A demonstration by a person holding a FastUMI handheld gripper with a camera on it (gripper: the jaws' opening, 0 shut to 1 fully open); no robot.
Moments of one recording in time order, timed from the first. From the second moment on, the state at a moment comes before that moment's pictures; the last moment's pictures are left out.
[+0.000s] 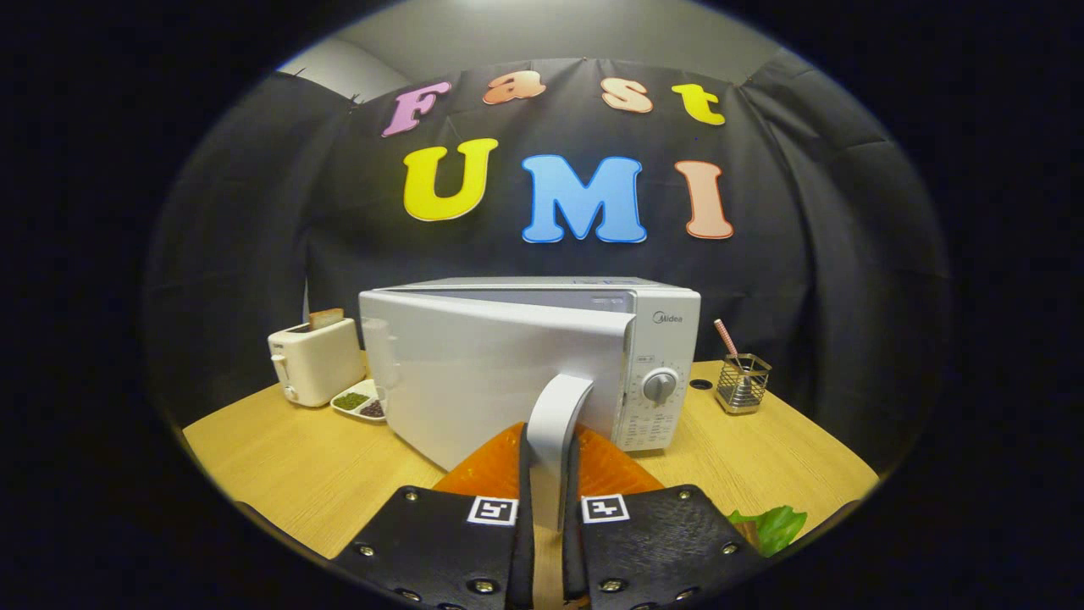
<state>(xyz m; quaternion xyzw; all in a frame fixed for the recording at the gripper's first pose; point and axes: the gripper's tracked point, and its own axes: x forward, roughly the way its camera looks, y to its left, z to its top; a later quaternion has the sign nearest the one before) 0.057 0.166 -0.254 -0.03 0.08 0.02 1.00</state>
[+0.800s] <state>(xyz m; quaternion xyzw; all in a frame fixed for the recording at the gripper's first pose) -0.048 0.307 -0.261 -0.02 0.10 0.18 0.98</state>
